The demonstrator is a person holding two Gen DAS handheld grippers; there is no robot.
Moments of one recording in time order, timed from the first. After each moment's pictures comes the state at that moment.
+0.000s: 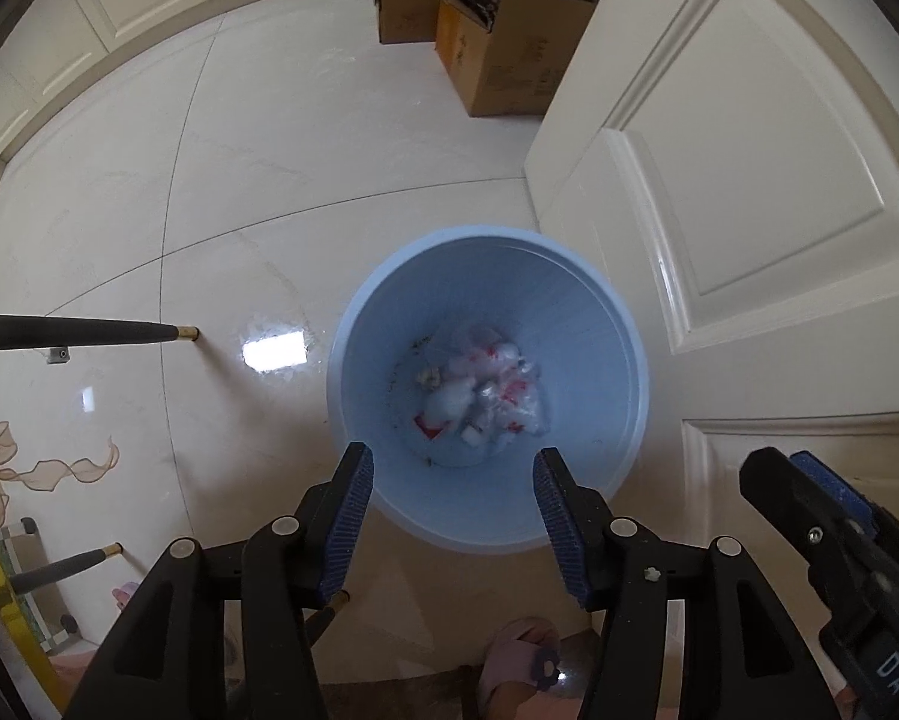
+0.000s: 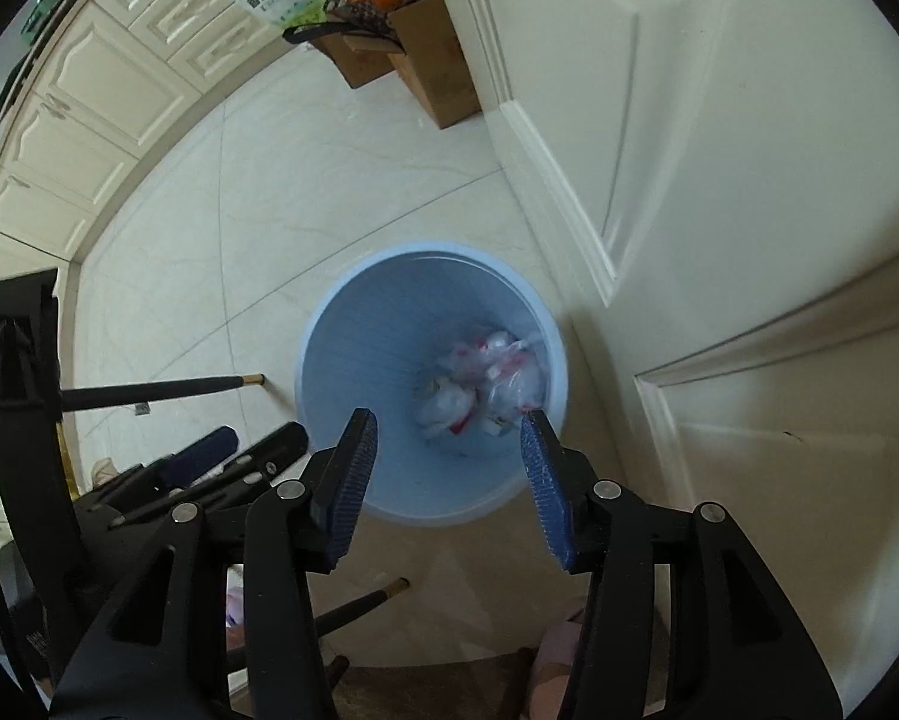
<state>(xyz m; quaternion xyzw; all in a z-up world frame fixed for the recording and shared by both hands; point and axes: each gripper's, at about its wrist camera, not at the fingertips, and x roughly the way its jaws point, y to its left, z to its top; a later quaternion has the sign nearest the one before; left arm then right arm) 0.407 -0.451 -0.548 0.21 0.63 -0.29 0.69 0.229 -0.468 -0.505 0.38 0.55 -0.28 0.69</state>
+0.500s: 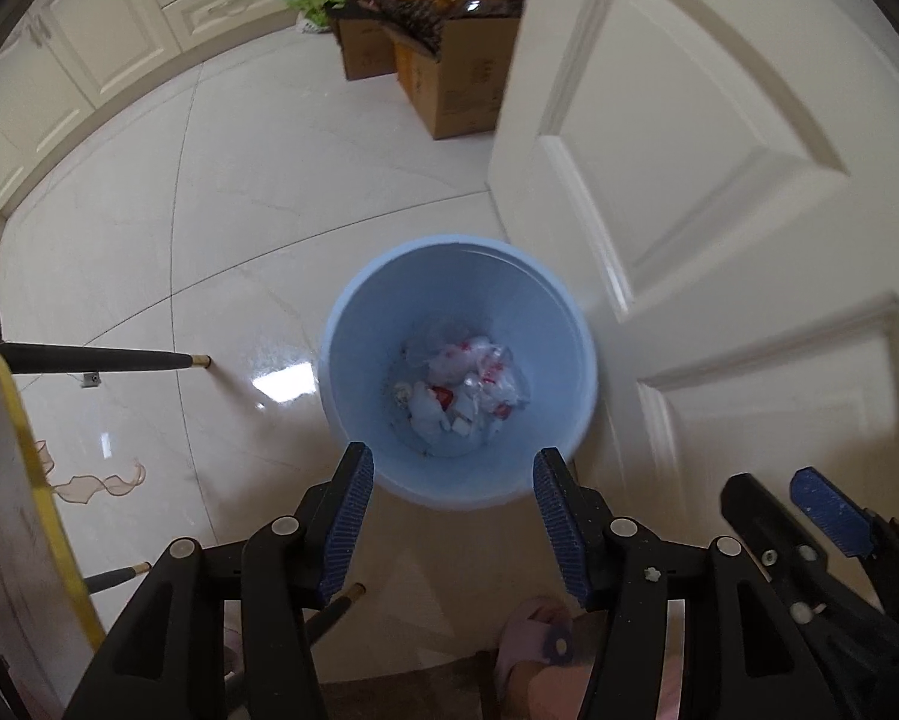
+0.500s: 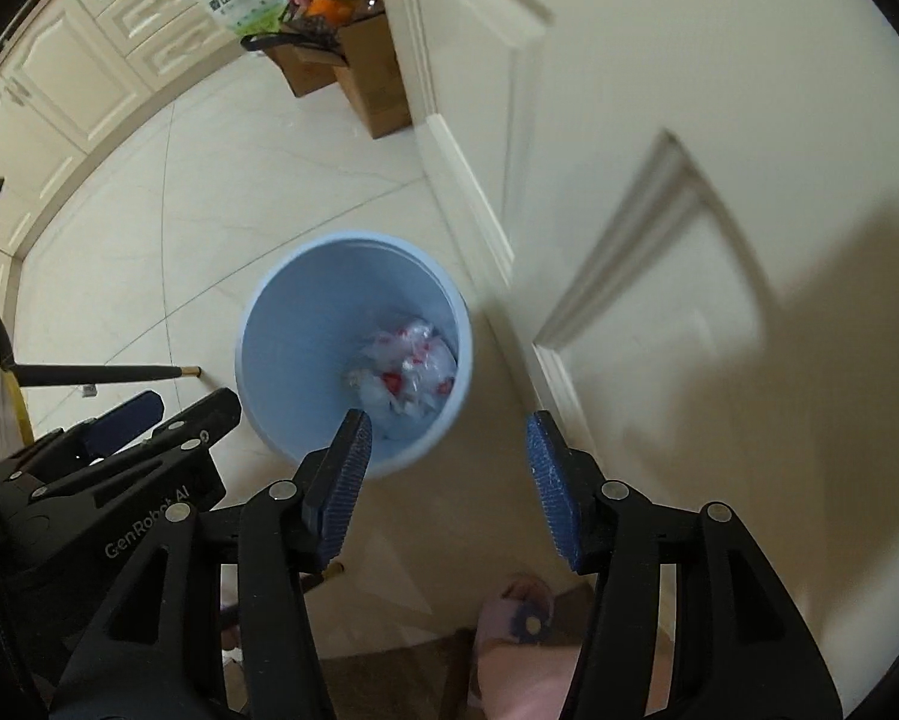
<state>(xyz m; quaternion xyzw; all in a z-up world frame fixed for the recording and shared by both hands) 0.332 -0.430 -0.475 0.24 0.59 -0.33 0.69 0.187 -0.439 -0.452 0.33 0.57 -0.35 0.67</state>
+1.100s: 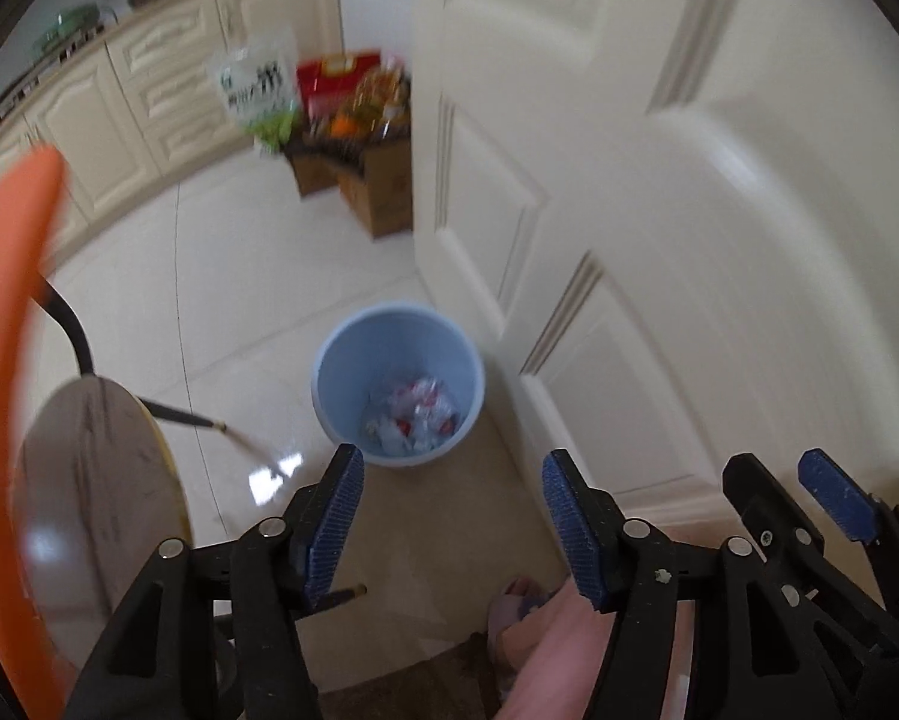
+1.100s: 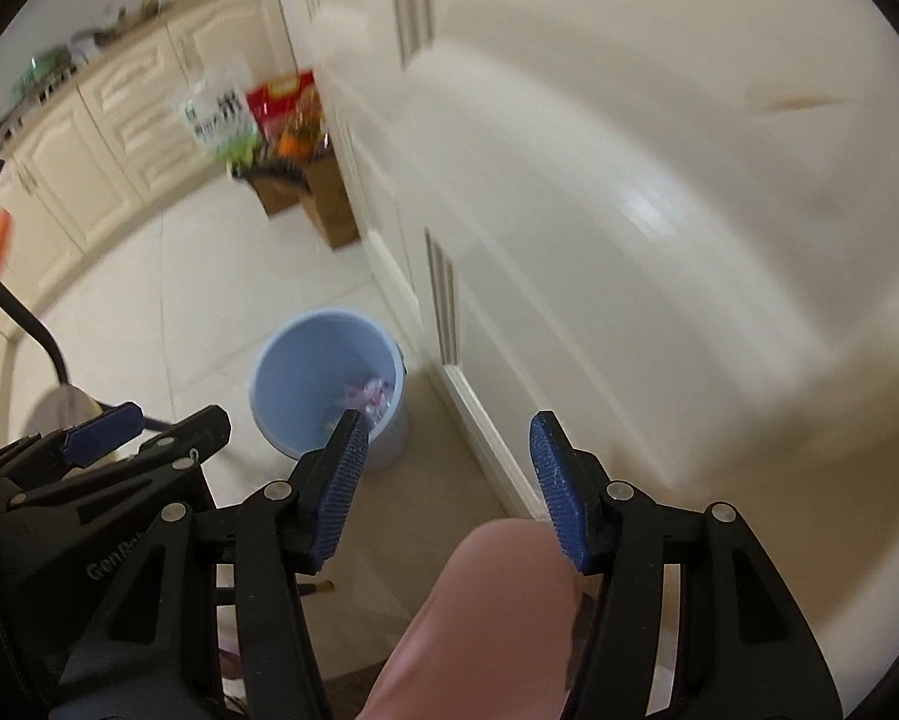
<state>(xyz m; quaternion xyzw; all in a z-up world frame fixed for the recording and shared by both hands) 0.196 -0.311 -0.264 0.24 0.47 -0.42 0.73 0.070 -0.339 -0.258 0.28 0.44 -0.45 0.72</state>
